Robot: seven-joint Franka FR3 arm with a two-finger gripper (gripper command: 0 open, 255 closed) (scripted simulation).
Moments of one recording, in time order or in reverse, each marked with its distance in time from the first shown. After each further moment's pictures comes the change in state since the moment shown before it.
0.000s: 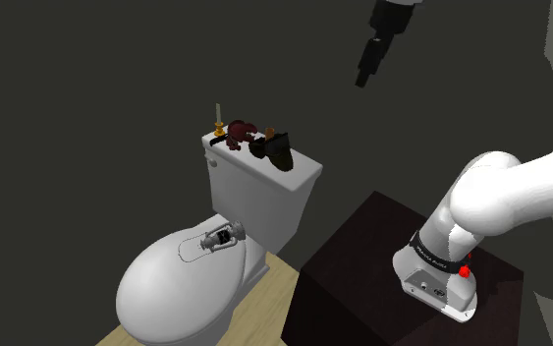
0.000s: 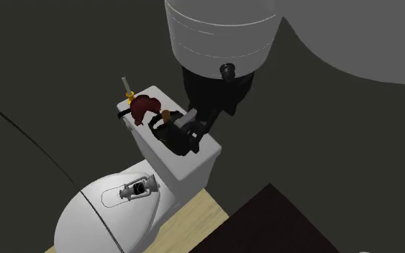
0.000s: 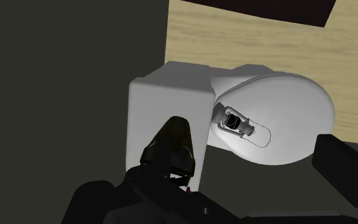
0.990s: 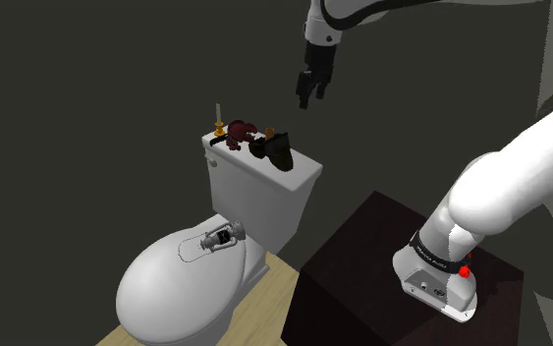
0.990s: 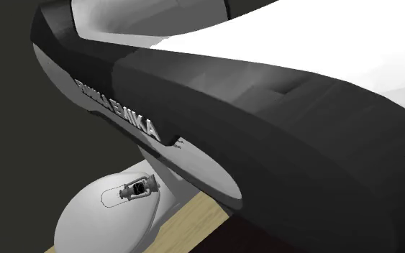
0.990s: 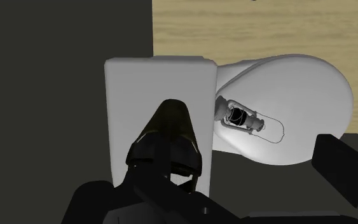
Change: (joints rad) arm -0.029 0.466 0.034 0.121 0.026 0.242 0.120
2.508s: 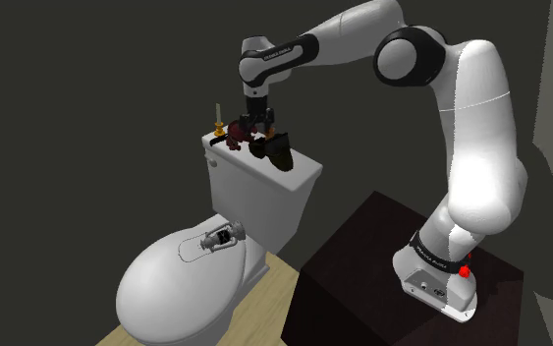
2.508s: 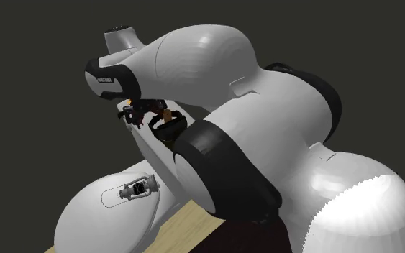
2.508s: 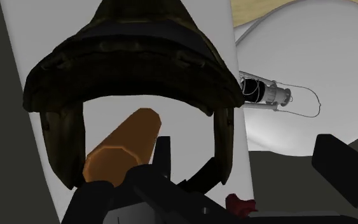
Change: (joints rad) arm -0.003 0.941 -0.012 0.725 0.017 0.046 0.145
